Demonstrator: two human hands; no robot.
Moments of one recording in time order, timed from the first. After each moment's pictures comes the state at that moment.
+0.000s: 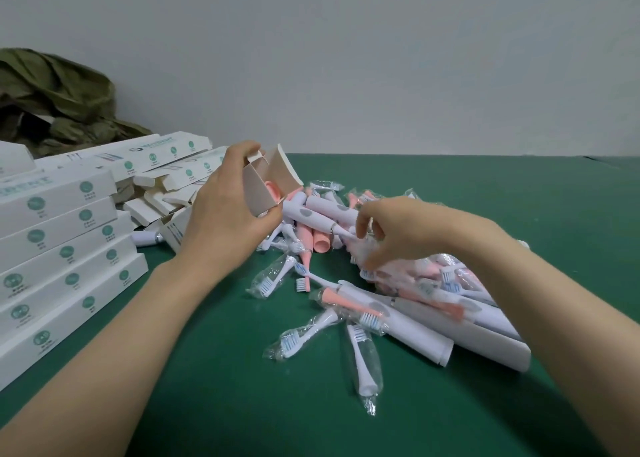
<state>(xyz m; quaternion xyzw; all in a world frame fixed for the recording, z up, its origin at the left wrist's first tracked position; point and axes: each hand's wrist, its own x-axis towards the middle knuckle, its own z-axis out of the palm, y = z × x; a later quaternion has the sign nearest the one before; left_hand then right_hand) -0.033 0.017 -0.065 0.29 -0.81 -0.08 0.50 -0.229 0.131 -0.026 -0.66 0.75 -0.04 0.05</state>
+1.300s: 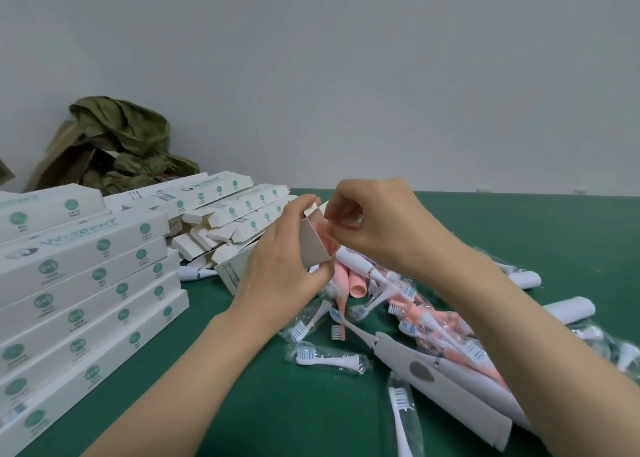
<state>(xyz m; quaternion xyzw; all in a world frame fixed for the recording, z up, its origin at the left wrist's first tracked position) -0.040 0.027 -0.069 0.27 -0.82 -0.10 0.49 -0.174 0.100 0.007 -0.73 0.59 -0.34 -0.08</state>
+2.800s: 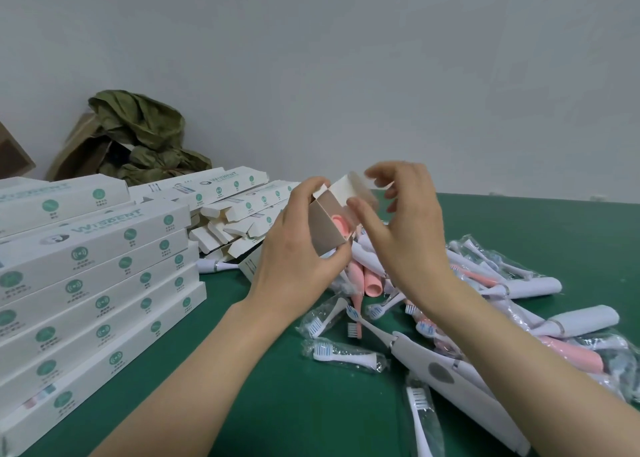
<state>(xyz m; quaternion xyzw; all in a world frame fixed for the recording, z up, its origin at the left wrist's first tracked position) -0.039 0.029 -0.060 0.25 -0.78 -0.11 0.57 -0.162 0.085 -0.026 -0.60 0.56 -0.56 -0.14</state>
